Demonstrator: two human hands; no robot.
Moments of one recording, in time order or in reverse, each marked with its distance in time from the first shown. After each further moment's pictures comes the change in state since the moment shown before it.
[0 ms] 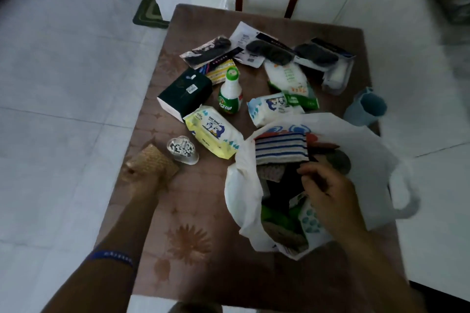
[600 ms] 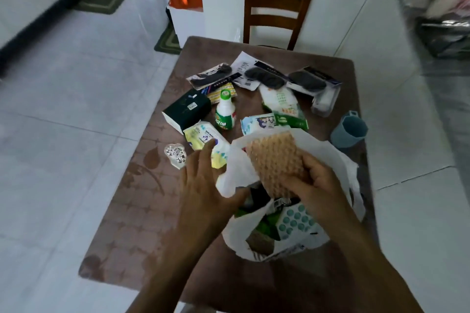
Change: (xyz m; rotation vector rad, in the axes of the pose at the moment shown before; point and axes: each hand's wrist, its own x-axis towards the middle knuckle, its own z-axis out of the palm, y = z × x) left_hand -0.215 0.100 0.050 0.493 -0.184 0.744; right_hand 0.005 -0.043 -0.059 0.349 -0.245 -0.073
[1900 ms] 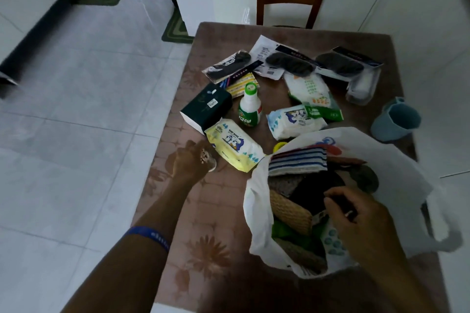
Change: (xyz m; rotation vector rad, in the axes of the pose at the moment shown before) left_hand 0.159 -0.217 0.039 0.516 -0.240 -0.083; right_hand -0.005 0.058 0.028 -0.526 0.231 0.023
